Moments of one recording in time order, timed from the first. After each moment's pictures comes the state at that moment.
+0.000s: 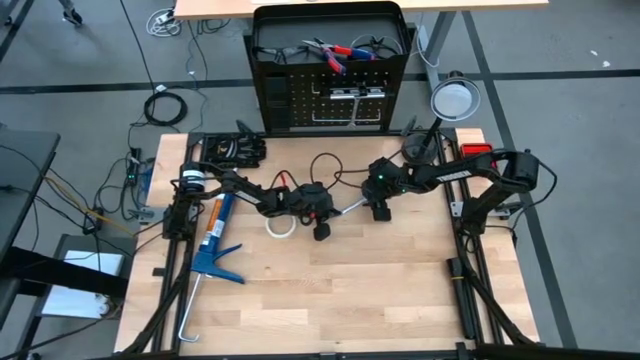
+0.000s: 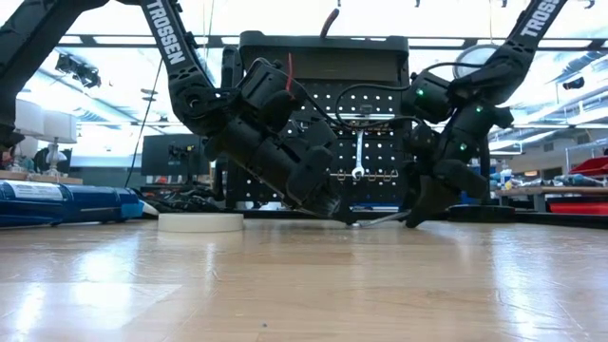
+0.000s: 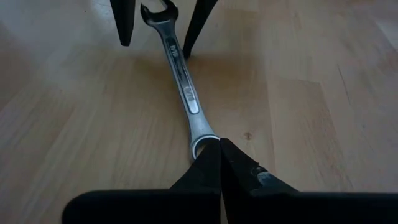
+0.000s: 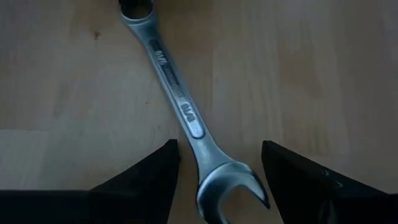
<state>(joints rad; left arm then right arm) 0.13 2.05 0.94 0.56 0.05 -0.06 -0.40 1.56 0.59 0.02 -0.13 -0.40</state>
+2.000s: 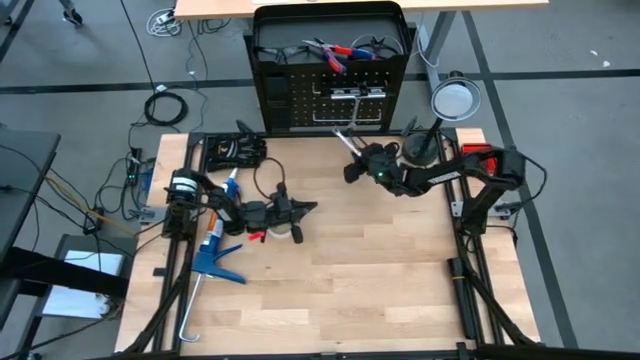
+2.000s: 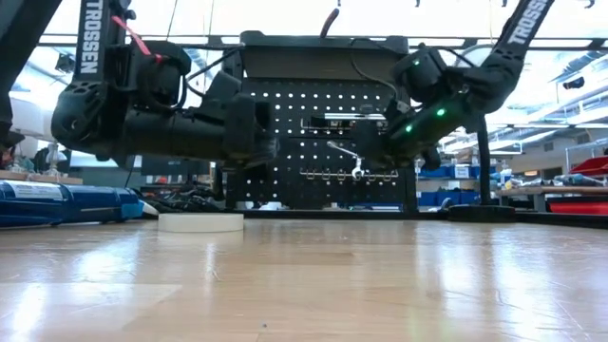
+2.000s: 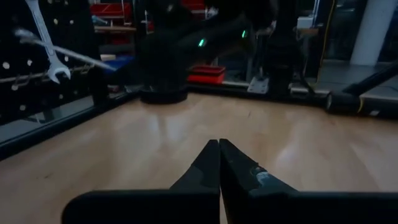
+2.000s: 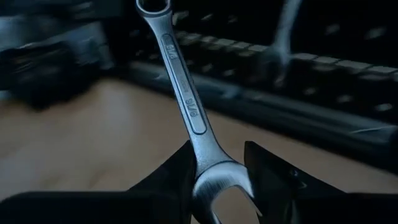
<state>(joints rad) -0.01 1.97 0.44 1.56 -0.35 -0.04 -0.35 1.66 0.62 0.62 0.63 0.37</state>
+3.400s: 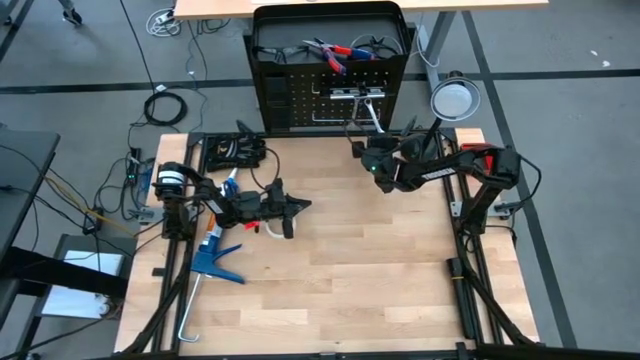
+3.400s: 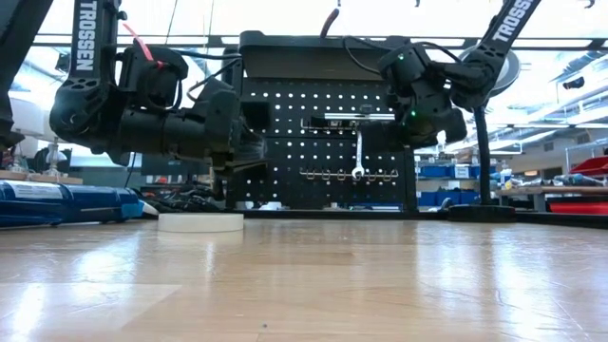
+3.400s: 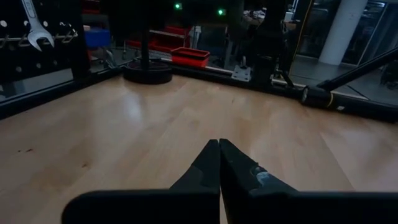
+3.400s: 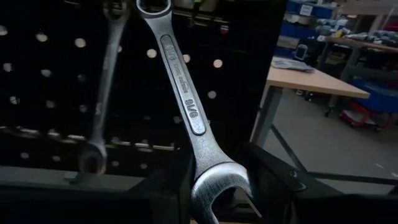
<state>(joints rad) 0.09 1.87 0.36 1.47 -0.14 -0.16 -0.36 1.69 0.72 0.57 1.26 0.27</state>
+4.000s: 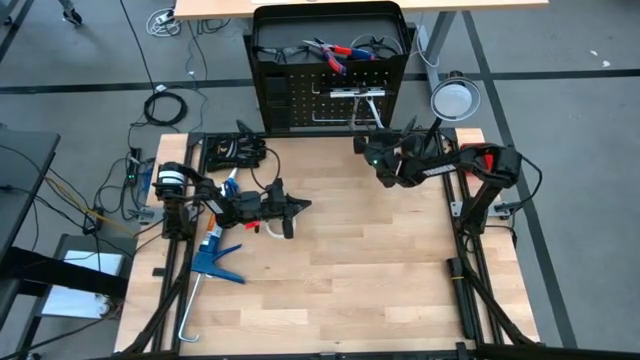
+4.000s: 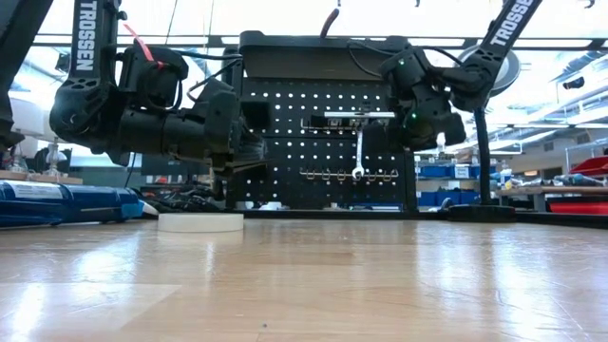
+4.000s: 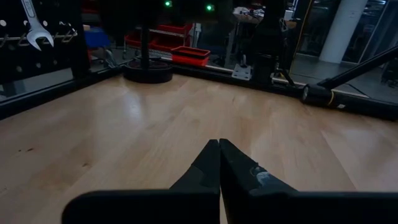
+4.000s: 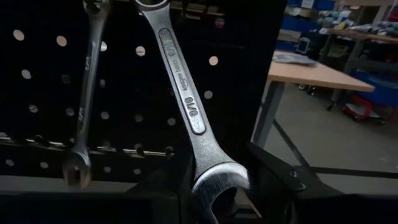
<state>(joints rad) 0.09 1.87 0.36 1.47 -0.14 -0.16 -0.43 1.69 0.72 0.58 1.19 0.27</state>
